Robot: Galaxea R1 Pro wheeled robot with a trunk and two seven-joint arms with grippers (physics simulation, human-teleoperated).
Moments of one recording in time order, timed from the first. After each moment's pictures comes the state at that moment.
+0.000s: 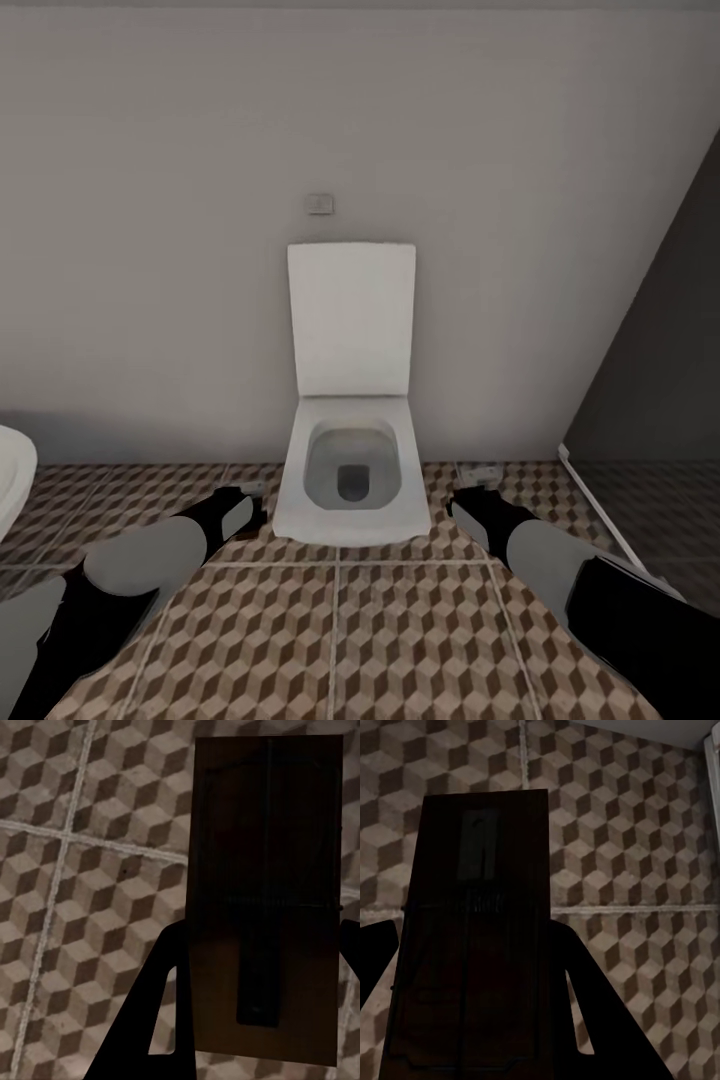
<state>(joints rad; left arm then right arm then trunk) -1.07 -0.02 -2.12 -0.01 2.28 0.37 0.31 -1.04 0.02 1.05 -0.15 -0.93 0.35 -0.42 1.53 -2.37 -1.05</state>
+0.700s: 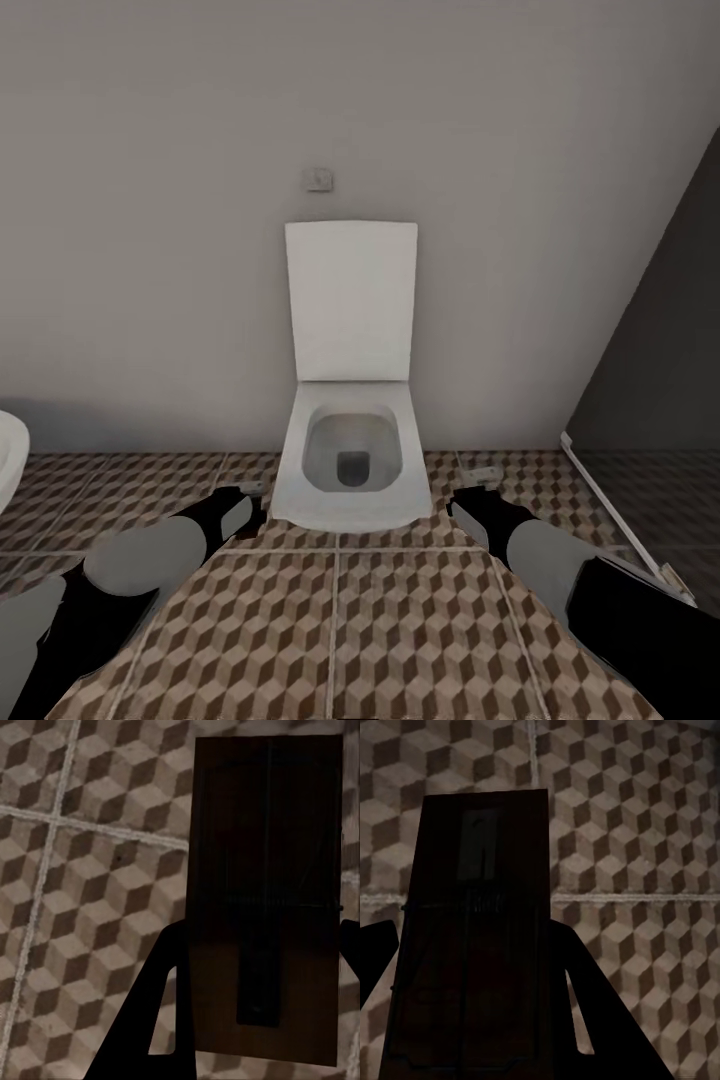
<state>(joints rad) -1.07 -0.02 -2.12 -0.01 2.28 0.37 0.31 -1.04 0.01 1.05 -0.15 -0.93 0.35 -0.42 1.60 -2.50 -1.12</state>
